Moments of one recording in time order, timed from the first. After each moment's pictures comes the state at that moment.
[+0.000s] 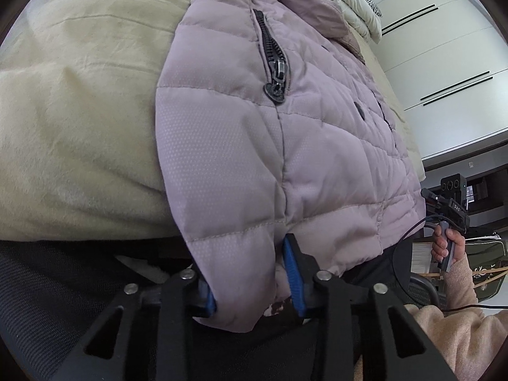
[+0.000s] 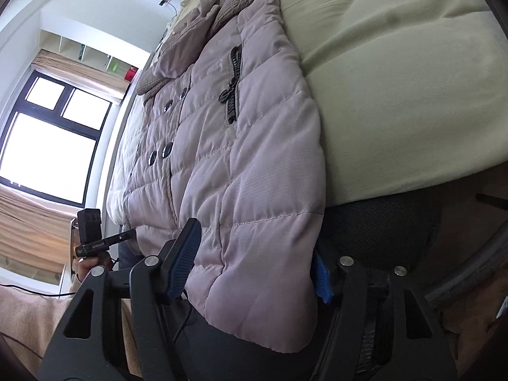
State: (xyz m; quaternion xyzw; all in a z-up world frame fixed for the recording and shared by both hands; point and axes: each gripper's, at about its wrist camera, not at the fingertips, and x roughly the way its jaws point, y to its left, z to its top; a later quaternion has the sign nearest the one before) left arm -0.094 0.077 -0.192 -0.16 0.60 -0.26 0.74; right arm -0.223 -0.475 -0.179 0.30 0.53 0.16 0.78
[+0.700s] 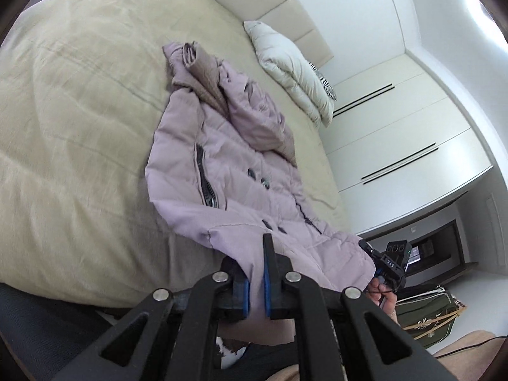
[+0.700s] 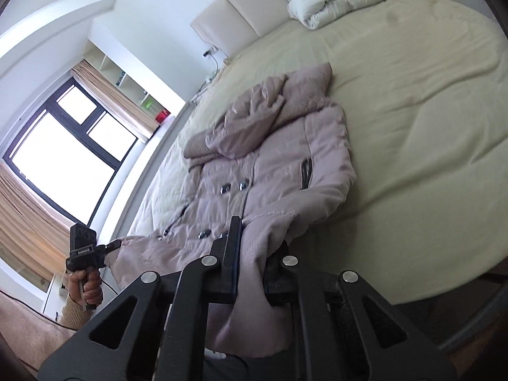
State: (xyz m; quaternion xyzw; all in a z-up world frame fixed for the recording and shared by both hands) left arm -0.062 0.128 -0.085 -0.34 0.44 -0.30 0.77; right arm -0.190 -0.458 -0.055 0.27 0.36 0.17 0.88
